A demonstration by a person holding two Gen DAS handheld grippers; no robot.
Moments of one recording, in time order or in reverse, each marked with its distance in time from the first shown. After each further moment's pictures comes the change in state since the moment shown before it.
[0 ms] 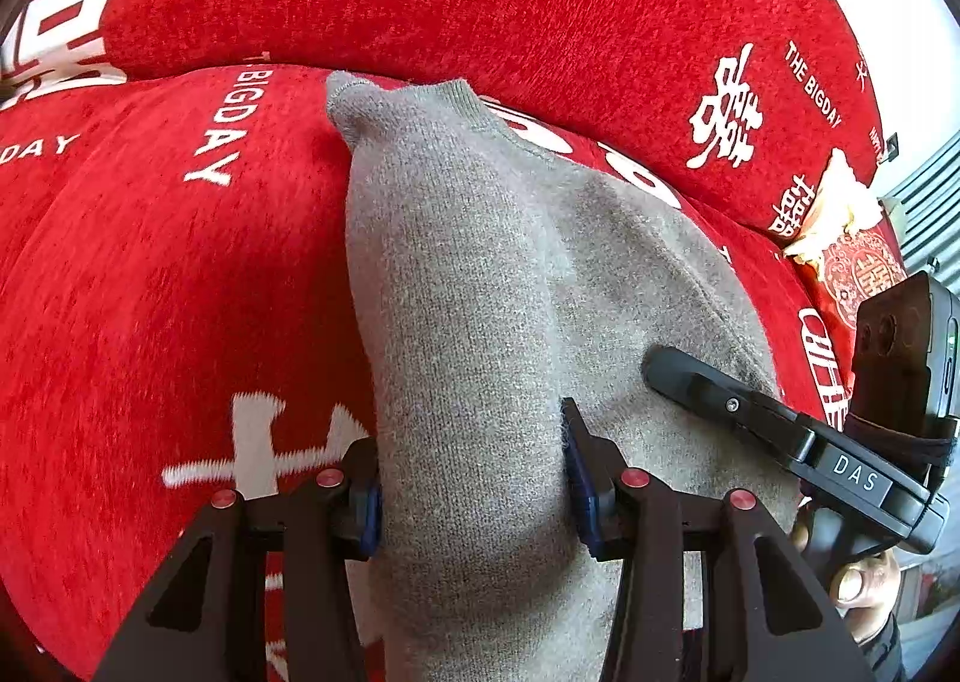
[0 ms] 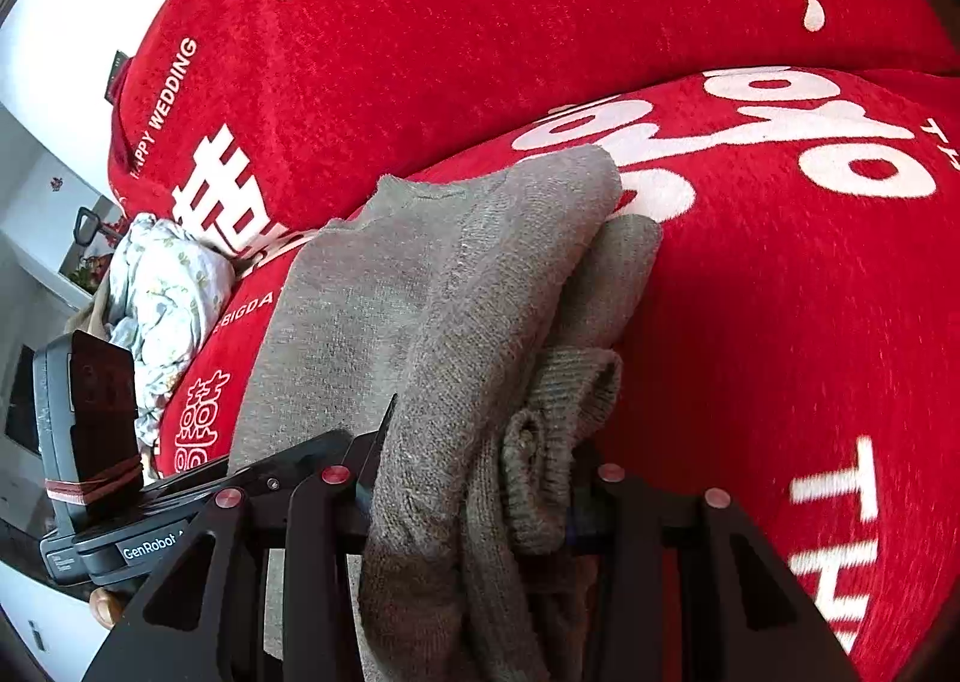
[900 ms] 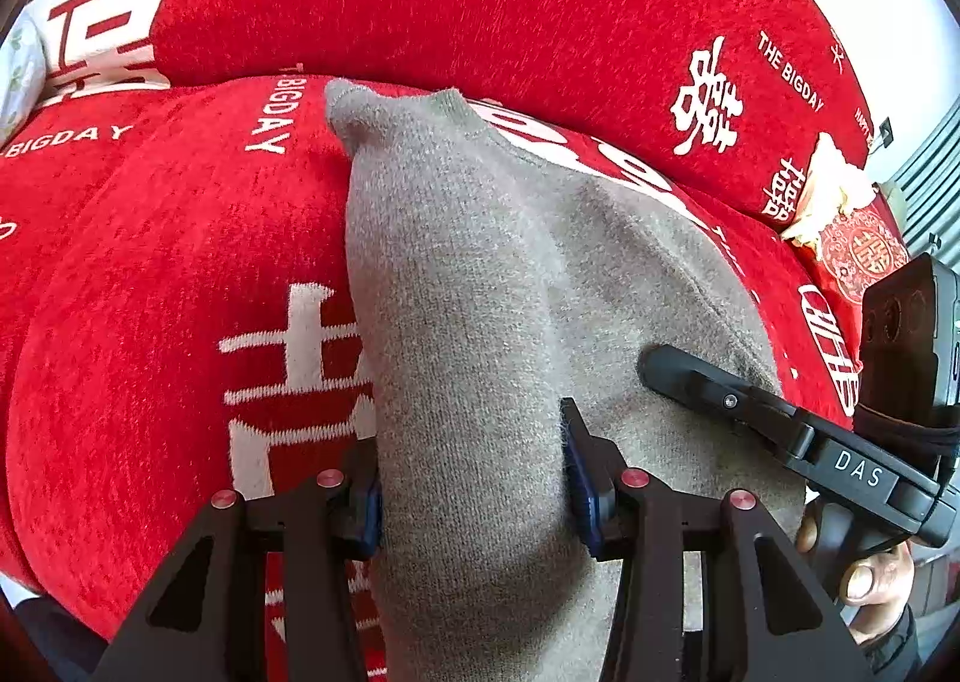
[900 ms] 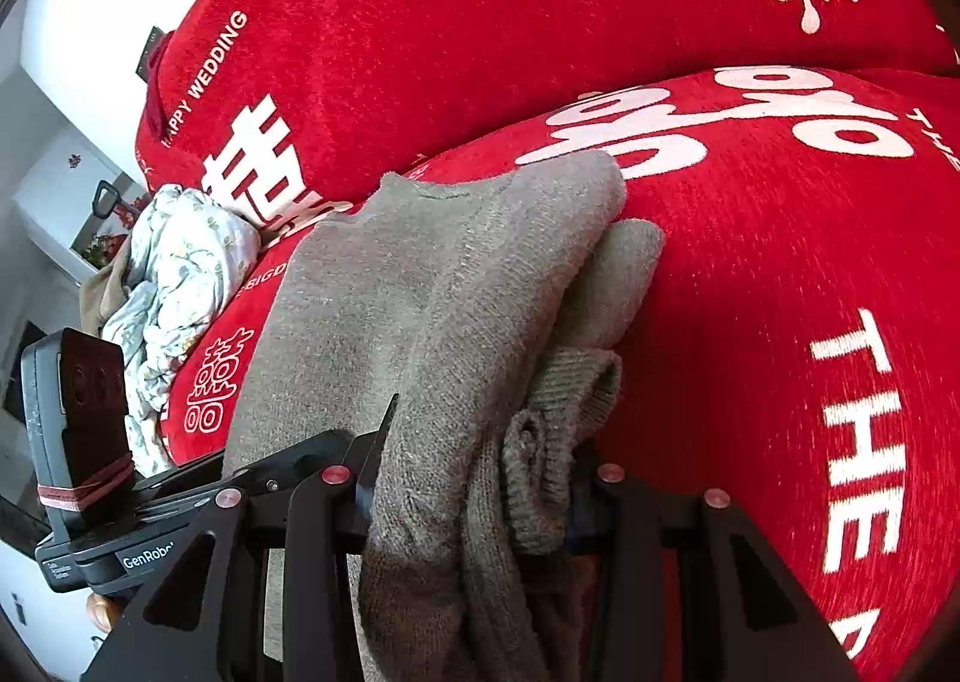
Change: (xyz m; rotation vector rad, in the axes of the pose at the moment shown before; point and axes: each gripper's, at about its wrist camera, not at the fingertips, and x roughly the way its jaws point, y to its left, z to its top) left arm -0.044 0.001 -0.061 0.049 -0.066 0.041; right arm -0.024 0.026 -0.055 -0.054 -0.028 0.012
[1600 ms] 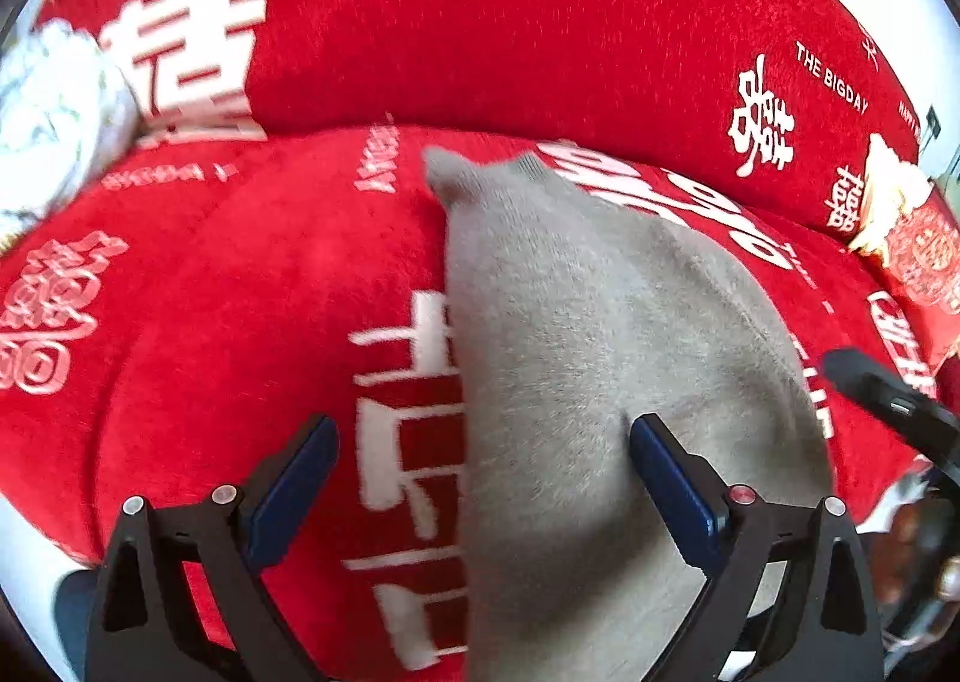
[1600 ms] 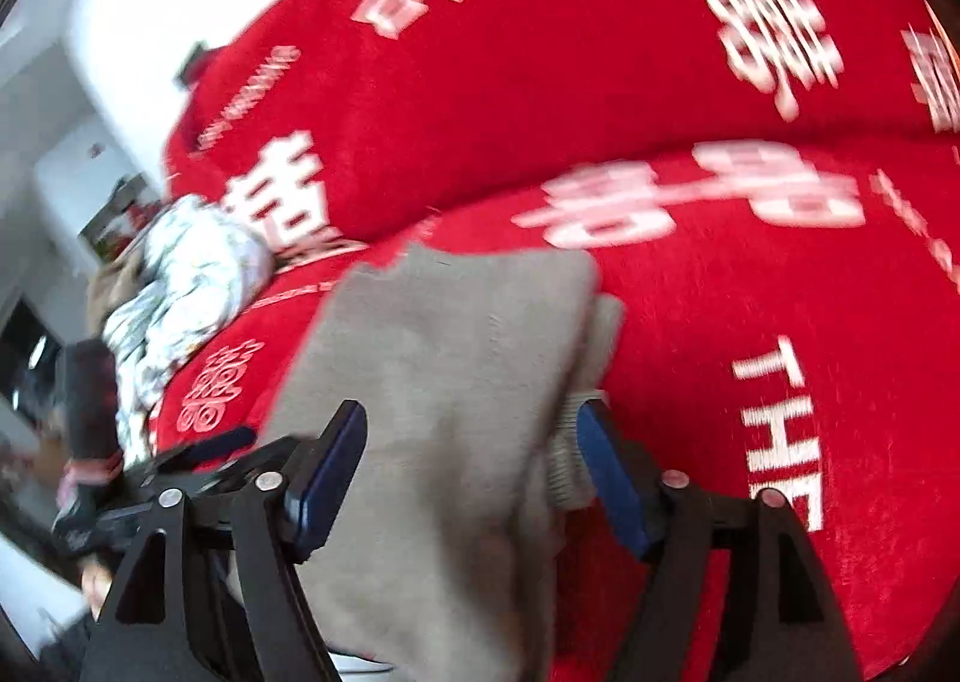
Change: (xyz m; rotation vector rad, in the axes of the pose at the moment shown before) left arm -0.034 0.009 -0.028 0.048 -0.141 0.247; right arm -0.062 0.013 -0.032 -0.151 -0.169 -0.009
